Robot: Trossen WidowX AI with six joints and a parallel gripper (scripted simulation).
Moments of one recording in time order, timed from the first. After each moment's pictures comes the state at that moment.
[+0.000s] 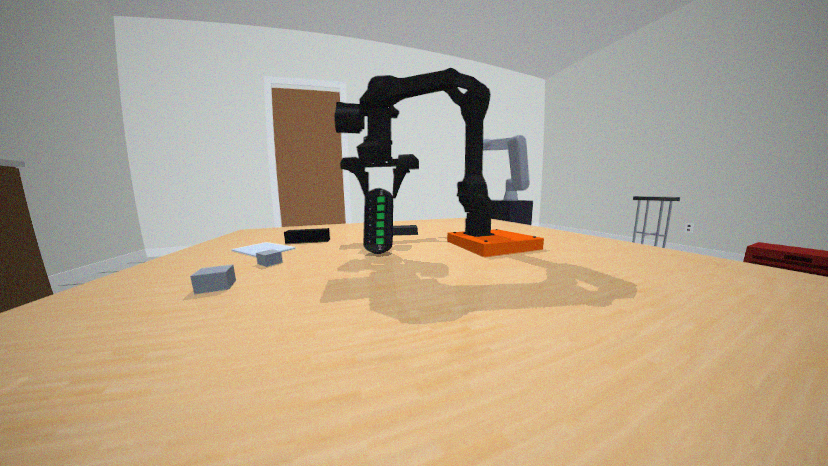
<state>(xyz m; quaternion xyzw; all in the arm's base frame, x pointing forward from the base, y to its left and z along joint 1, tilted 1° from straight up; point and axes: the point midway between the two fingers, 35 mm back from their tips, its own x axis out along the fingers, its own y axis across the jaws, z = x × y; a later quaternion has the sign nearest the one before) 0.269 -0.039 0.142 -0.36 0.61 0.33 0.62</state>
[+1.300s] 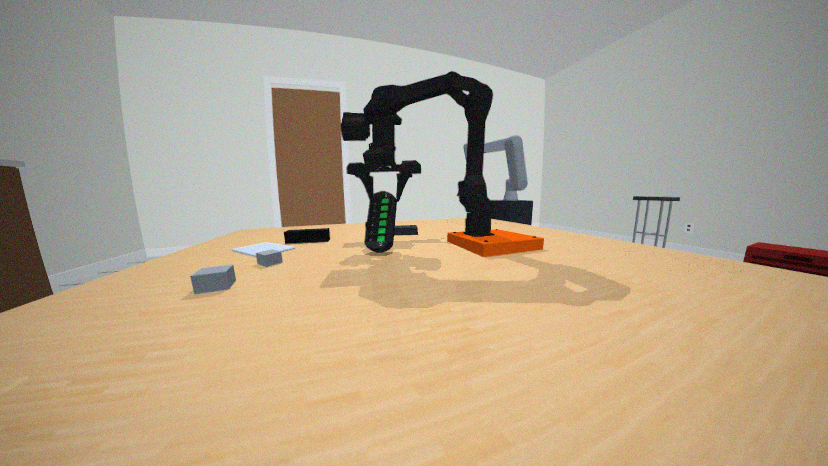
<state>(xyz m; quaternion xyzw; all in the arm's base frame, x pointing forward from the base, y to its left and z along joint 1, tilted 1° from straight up) 0.253 -0.066 0.134 -0.36 0.61 0.33 0.62</state>
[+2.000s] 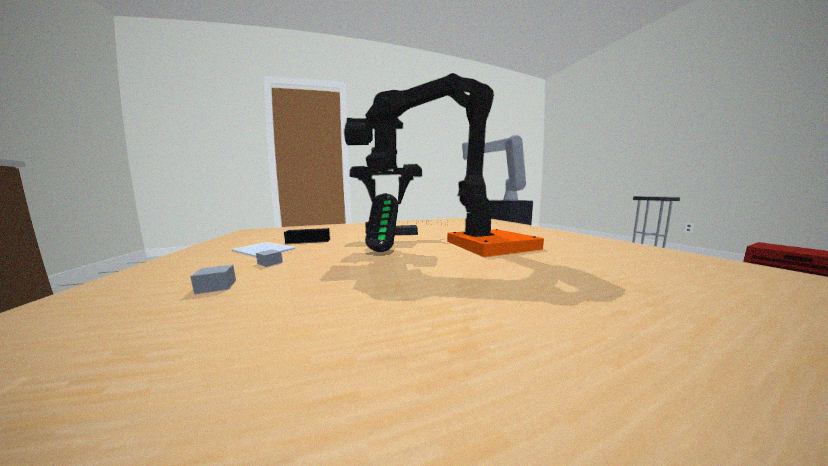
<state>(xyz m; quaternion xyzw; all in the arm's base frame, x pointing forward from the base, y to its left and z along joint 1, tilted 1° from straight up) 0.245 -0.080 0.127 -0.36 0.62 0.33 0.62</state>
